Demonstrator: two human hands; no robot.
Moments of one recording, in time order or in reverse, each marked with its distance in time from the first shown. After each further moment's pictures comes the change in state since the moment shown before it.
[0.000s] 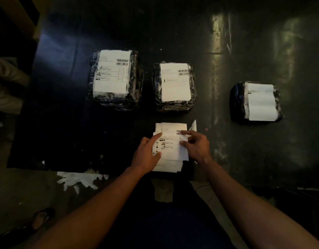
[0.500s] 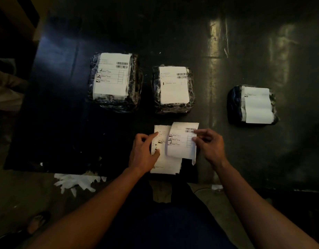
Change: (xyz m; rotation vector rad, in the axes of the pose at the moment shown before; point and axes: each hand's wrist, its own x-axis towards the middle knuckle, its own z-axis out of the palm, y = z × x) left_hand -0.002 0.009 -0.009 0.058 0.159 0.050; right_hand -0.012 -0.009 -0.049 0.268 0.071 -0.071
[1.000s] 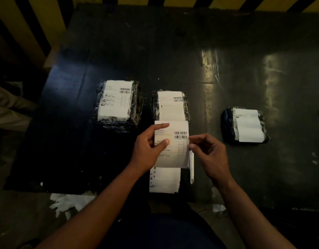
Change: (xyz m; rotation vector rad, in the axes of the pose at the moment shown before) left_hand 0.004 0.104 -0.086 -0.818 0.029 0.206; right_hand -0.043 -0.097 -0.012 0.164 -0.109 -0.278
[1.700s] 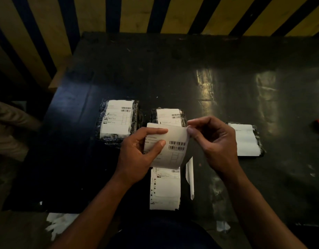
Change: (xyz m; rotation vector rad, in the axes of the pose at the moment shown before) left_hand -0.010 0.085 -0.021 0.072 0.017 0.225; right_hand 0.024 -0.101 -0.002 0.055 -0.043 -0.336
